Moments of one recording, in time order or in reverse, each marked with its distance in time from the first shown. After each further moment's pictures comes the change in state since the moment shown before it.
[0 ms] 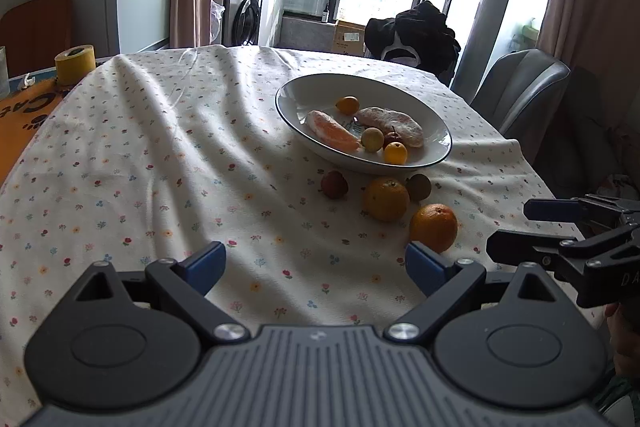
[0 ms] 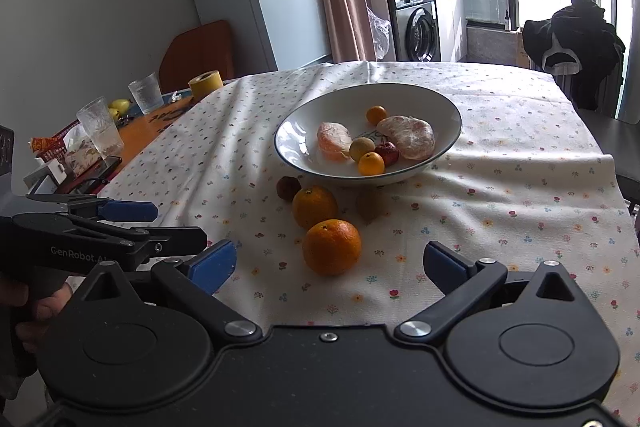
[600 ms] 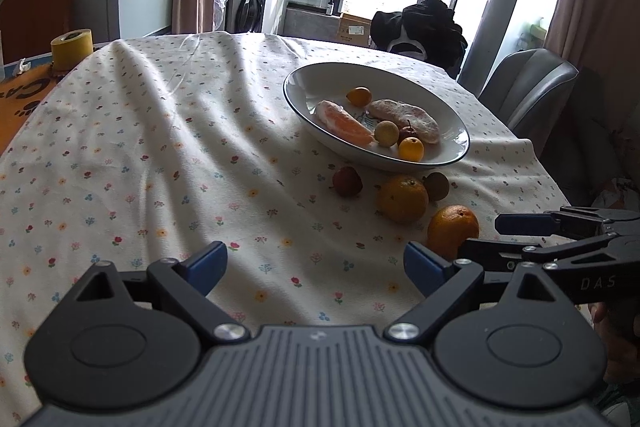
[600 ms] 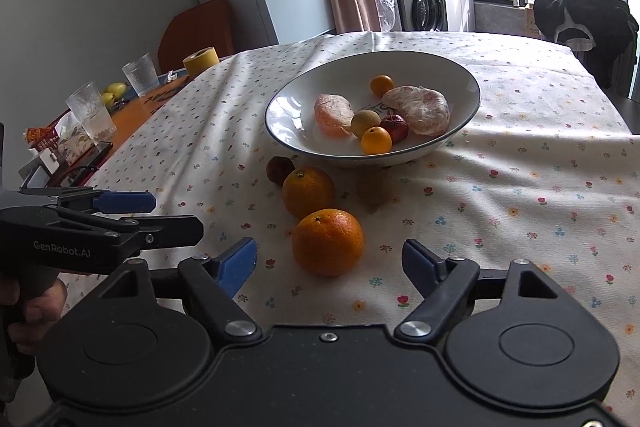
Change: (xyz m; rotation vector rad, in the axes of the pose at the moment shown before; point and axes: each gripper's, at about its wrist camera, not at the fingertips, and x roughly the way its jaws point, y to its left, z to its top) left arm 0.022 0.011 0.003 -0.029 0.019 -0.003; right arm 0.038 -0.007 0.001 0.010 0.071 0.030
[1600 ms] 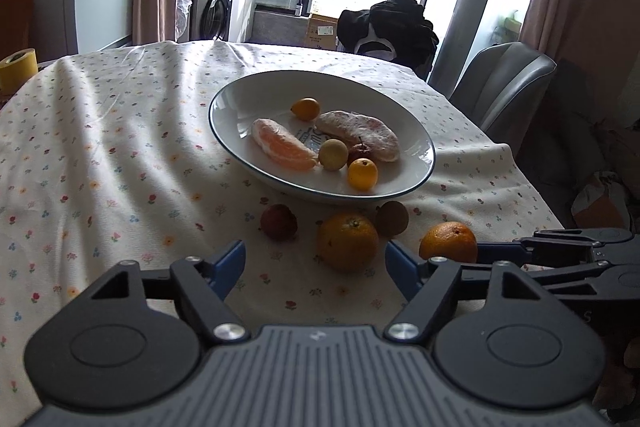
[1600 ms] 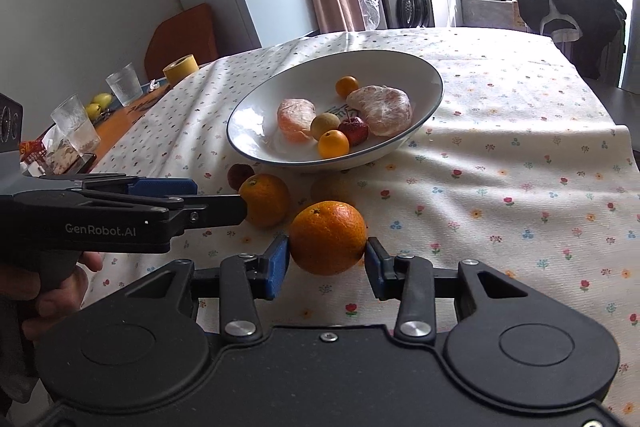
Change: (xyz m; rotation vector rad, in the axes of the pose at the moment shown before) left arm 0.043 -0.040 0.024 0.049 -0.002 -0.078; right arm -0.001 -0.031 0.003 0.042 -0.006 -0.019
